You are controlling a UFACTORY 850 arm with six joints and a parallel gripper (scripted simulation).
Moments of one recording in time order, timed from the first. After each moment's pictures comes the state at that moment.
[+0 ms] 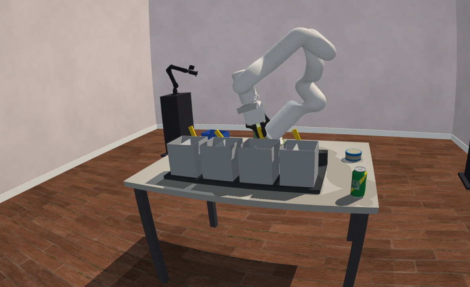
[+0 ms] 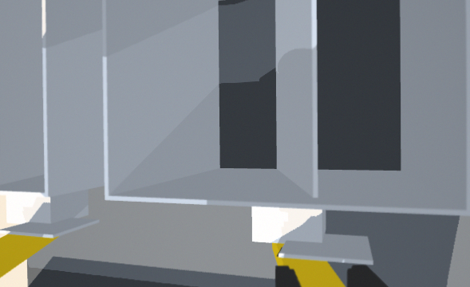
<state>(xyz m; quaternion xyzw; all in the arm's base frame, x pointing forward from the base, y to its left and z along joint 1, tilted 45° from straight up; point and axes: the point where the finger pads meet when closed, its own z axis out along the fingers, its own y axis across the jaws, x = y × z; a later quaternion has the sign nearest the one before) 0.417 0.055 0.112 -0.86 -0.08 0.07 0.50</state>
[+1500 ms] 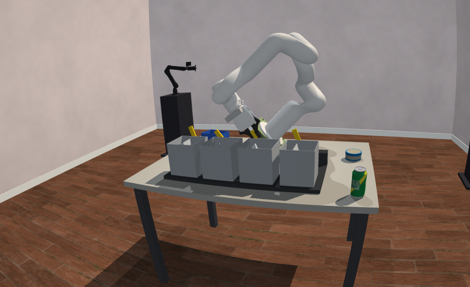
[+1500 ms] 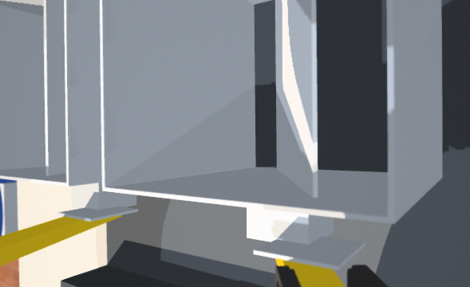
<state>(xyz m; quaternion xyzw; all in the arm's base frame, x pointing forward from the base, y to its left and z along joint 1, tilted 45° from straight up) 0.418 0.045 0.083 -0.77 -0.07 0.08 0.63</state>
